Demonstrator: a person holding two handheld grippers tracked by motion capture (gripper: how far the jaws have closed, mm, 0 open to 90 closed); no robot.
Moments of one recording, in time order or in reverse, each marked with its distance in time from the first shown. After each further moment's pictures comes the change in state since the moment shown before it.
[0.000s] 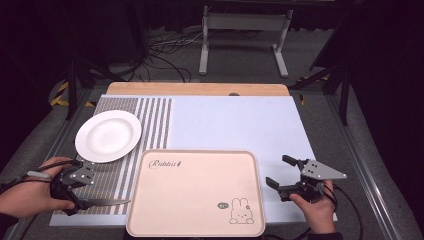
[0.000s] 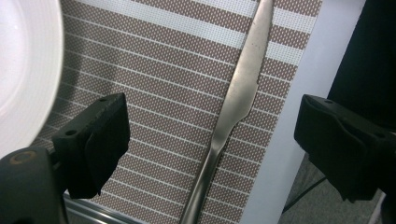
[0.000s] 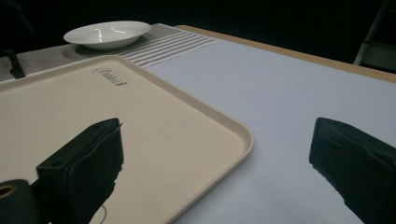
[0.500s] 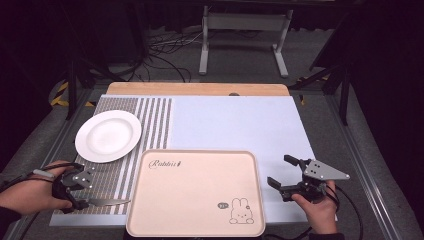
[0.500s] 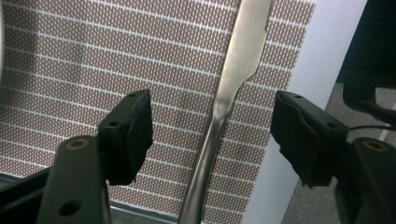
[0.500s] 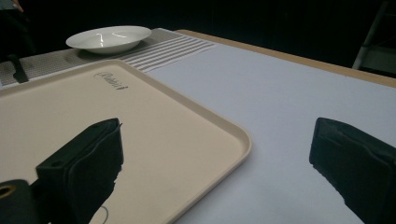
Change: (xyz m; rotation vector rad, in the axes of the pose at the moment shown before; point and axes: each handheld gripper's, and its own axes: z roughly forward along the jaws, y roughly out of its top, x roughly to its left) left arm 0.009 -0.013 0.016 0.131 -0.059 0.069; right arm -0.001 0.002 -0.004 -0.017 0.002 0.003
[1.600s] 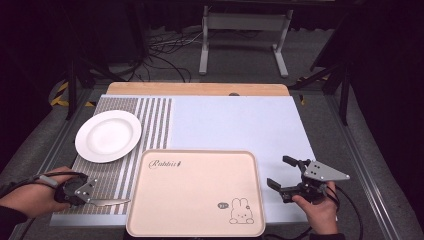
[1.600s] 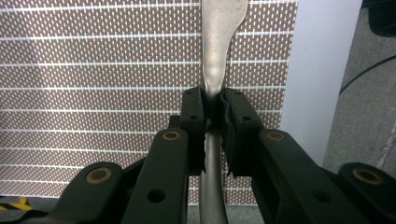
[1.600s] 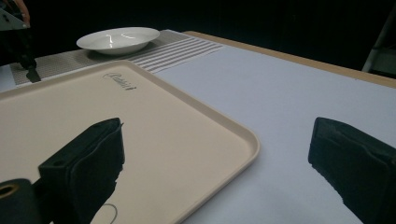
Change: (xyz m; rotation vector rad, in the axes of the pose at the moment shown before) left arm -0.007 -0.001 0.017 0.129 0.025 0.225; right arm 0.002 0.000 -0.001 -0.007 0.030 -0.004
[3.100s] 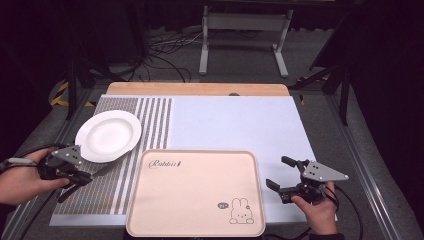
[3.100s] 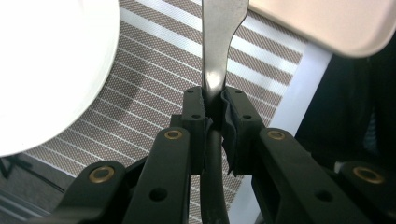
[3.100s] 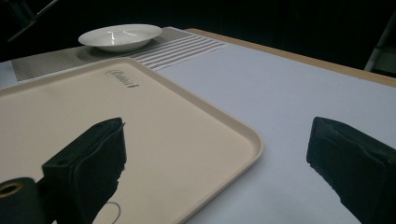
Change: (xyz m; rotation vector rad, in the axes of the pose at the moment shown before) left arm 0.017 -0.007 -0.075 -0.394 -0.018 -0.512; right arm 0.003 0.002 0.002 0.014 0.006 -0.011
